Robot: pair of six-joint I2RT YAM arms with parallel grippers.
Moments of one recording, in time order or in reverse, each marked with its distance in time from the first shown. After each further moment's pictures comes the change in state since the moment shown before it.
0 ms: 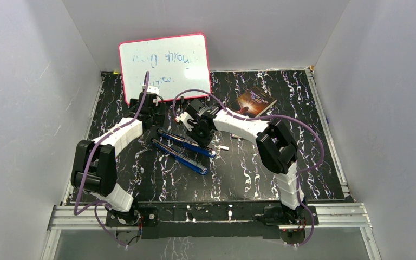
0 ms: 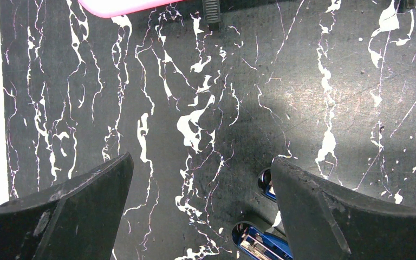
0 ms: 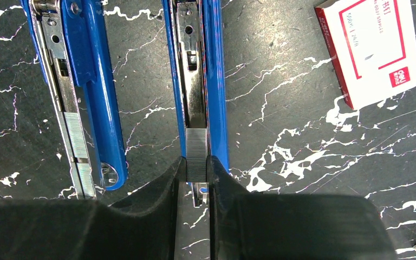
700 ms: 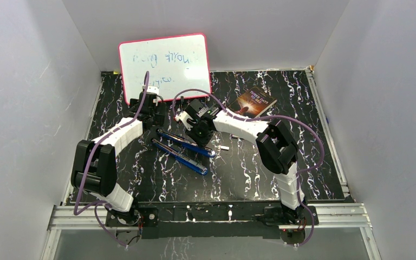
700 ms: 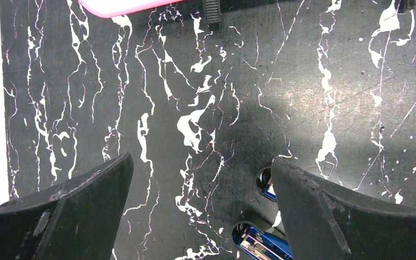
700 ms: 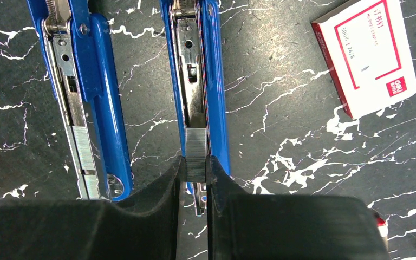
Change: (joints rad) left arm 0.000 0.000 0.000 0.000 -0.001 0.000; right arm 0.004 -0.005 -0.017 0.051 -0.004 0.039
